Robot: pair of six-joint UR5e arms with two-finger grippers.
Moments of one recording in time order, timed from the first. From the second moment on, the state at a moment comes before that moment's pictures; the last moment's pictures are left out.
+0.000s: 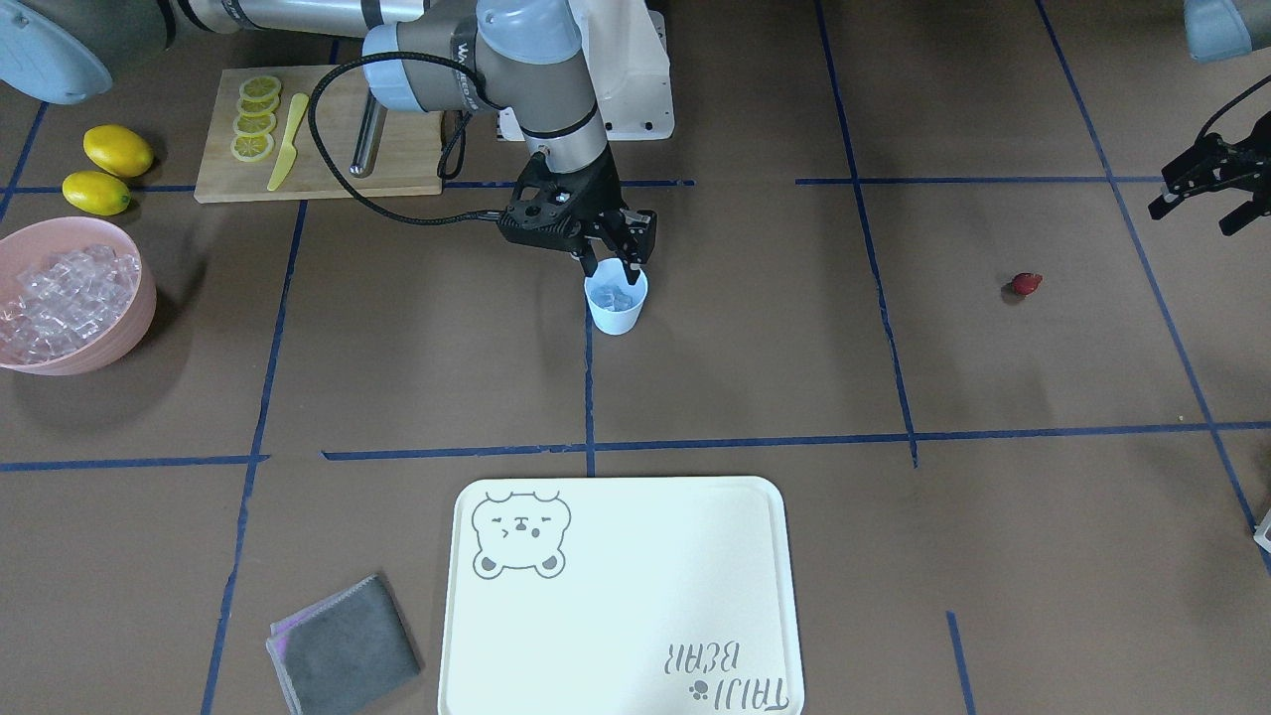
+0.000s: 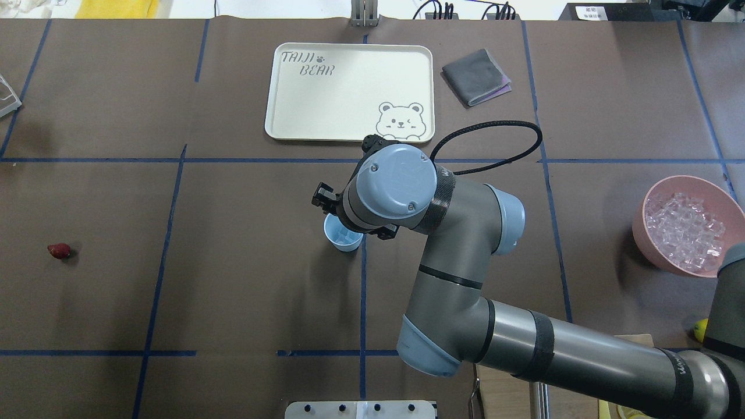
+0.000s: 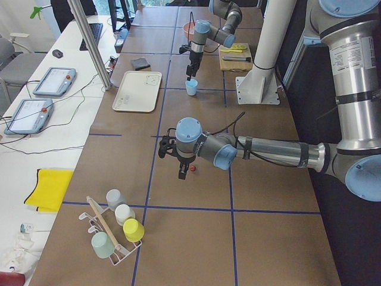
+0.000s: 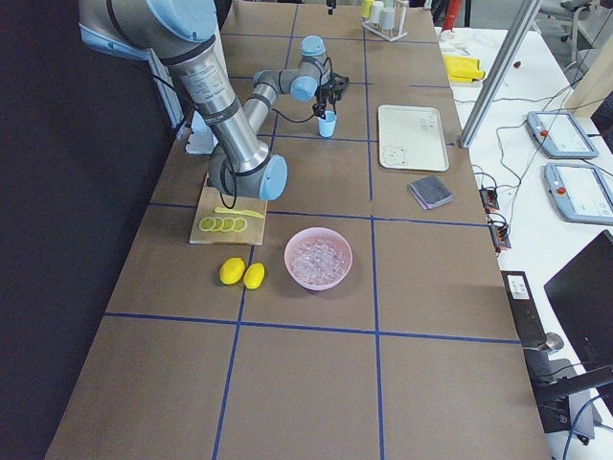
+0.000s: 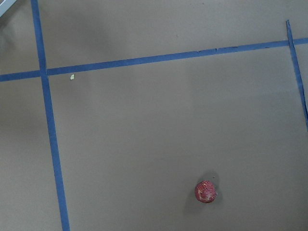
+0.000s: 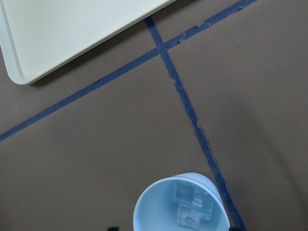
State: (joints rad) left arm -1.32 -1.34 -1.86 -1.96 -2.43 -0.33; right arm 0.44 -0.81 1.65 -1.40 1.74 1.75
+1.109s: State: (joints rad) left arm -1.16 -1.36 -1.84 -1.95 -2.29 -0.53; right arm 1.04 -1.43 1.96 -1.41 2.25 1.00
